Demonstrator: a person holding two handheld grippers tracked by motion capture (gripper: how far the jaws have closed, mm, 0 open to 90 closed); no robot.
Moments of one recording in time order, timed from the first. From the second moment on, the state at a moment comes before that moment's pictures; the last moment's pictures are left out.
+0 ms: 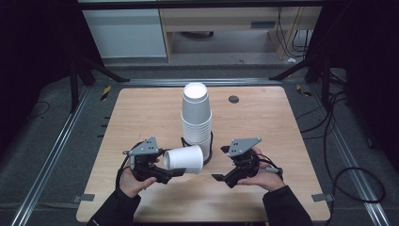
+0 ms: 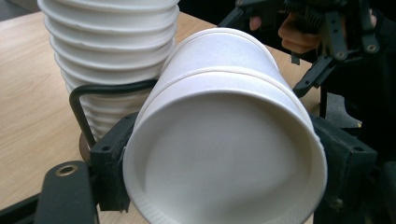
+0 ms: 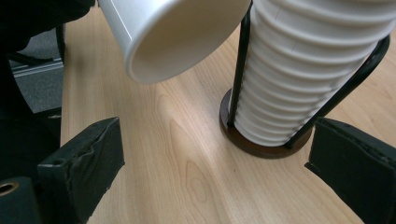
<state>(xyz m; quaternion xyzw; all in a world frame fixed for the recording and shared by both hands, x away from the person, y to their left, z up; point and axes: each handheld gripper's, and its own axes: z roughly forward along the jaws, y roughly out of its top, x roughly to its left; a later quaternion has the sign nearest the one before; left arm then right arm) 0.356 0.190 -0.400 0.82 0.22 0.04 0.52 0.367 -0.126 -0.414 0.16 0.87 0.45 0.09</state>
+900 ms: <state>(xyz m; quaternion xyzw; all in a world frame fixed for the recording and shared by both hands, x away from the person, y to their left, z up) 0.354 0.169 -0.410 0.82 0.17 -0.01 0.55 0.365 -0.110 -0.429 0.12 0.86 0.49 0.00</state>
